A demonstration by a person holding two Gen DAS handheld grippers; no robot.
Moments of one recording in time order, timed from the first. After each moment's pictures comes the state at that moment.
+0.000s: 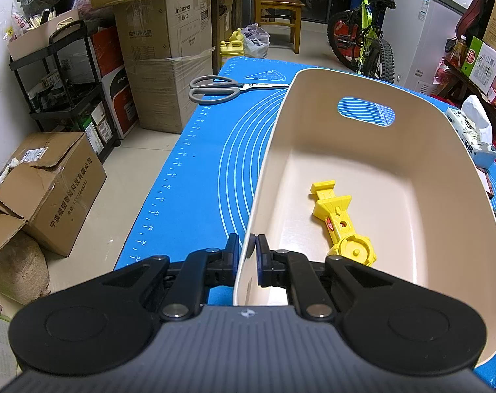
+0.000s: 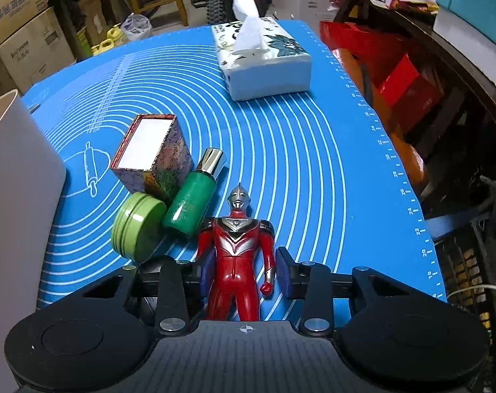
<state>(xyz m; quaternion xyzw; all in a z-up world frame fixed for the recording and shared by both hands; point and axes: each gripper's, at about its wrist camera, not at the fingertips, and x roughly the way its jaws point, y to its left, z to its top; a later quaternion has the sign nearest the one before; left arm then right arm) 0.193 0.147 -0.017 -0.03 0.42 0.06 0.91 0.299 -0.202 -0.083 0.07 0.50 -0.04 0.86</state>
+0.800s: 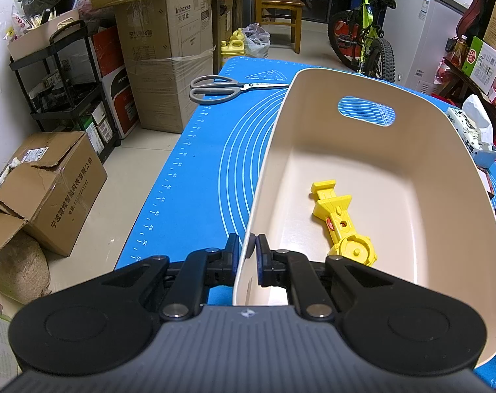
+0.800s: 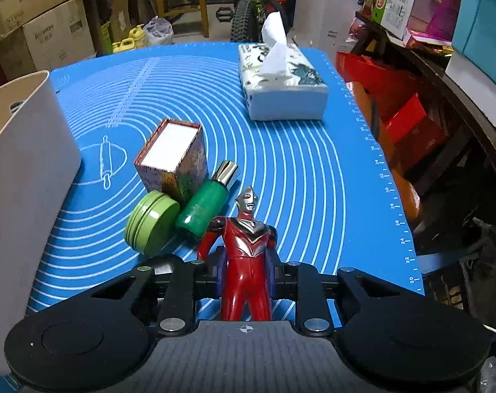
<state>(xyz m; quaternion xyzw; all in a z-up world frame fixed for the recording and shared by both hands) 0.193 0.146 -0.018 -0.03 0.42 0.06 0.91 0.288 -0.191 -0.069 0.01 0.47 -0.02 0.88</state>
